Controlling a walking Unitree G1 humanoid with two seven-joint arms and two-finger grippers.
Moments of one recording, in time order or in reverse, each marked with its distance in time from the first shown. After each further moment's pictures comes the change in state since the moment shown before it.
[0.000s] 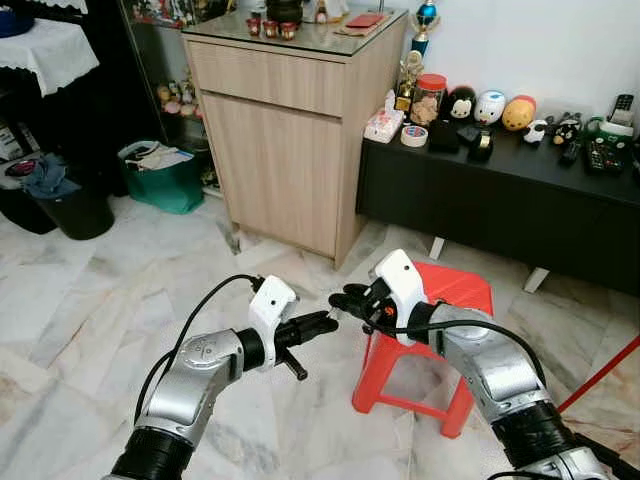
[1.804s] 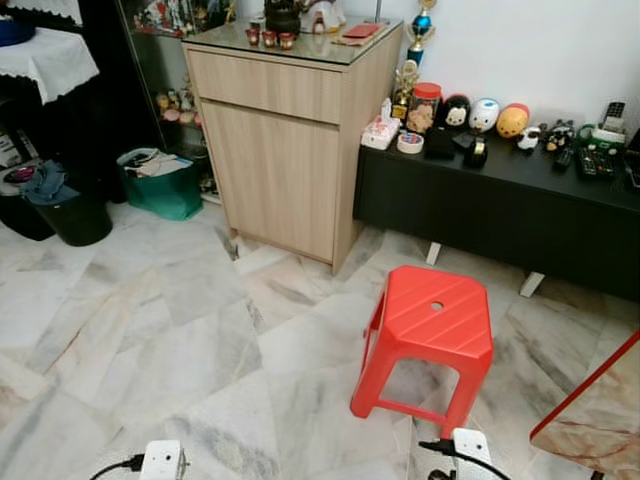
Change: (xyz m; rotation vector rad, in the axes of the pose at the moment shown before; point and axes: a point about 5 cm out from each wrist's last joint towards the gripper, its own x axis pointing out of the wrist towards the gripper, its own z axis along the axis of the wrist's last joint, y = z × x) left arm -0.130 -0.022 -0.224 -0.481 0.663 0.927; right arm -0.081 0.053 -0.246 0.674 0.656 -0.725
